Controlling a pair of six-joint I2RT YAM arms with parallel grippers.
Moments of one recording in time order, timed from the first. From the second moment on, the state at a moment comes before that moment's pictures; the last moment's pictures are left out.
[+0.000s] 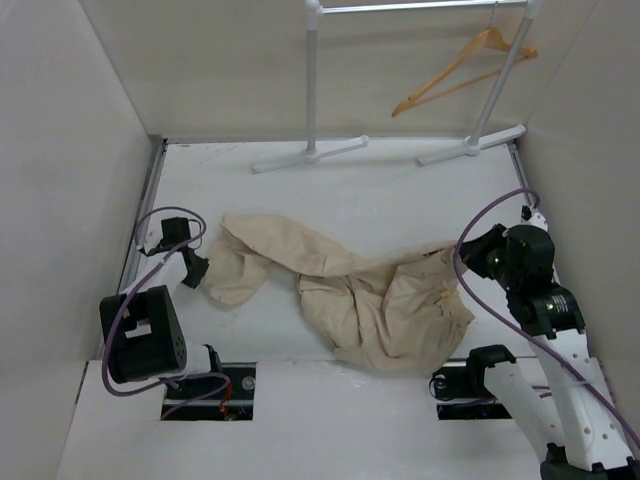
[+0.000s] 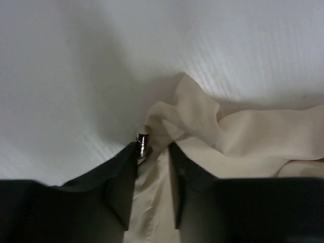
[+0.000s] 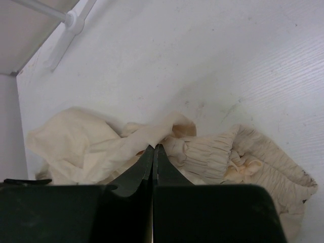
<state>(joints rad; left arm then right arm) 0.20 1.35 0.65 -0.45 -0.22 -0.85 0.15 0.64 0.83 -0.69 0.05 0.74</state>
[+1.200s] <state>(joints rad) 0.25 1.20 1.30 -0.68 -0.62 -0.83 0.05 0.94 1.19 -0.64 0.27 0.65</state>
